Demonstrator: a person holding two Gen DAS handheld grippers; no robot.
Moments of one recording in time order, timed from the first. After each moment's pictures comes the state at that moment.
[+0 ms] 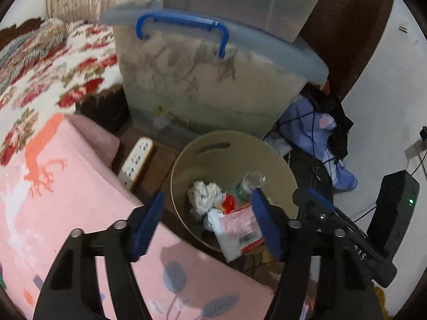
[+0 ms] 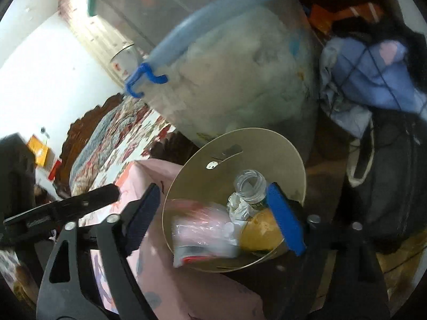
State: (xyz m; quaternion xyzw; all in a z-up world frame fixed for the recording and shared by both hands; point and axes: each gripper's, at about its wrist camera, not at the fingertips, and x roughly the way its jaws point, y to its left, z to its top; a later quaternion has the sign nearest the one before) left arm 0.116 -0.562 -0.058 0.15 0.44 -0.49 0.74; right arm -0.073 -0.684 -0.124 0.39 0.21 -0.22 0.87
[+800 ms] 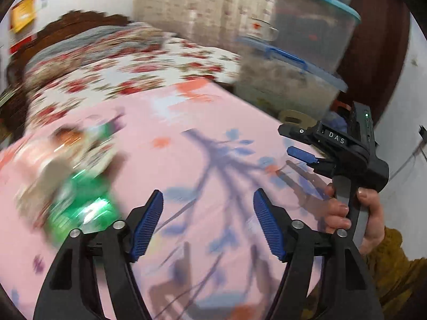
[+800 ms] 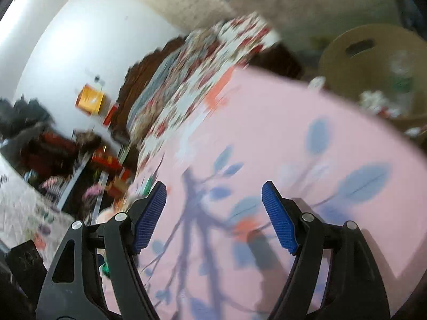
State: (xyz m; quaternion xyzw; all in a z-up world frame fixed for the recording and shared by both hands) left arm 0.040 -0.181 -0.056 0.06 0.38 -0.34 0.86; right arm 0.009 -0.469 -0.130 0.42 0.29 0.01 0.86
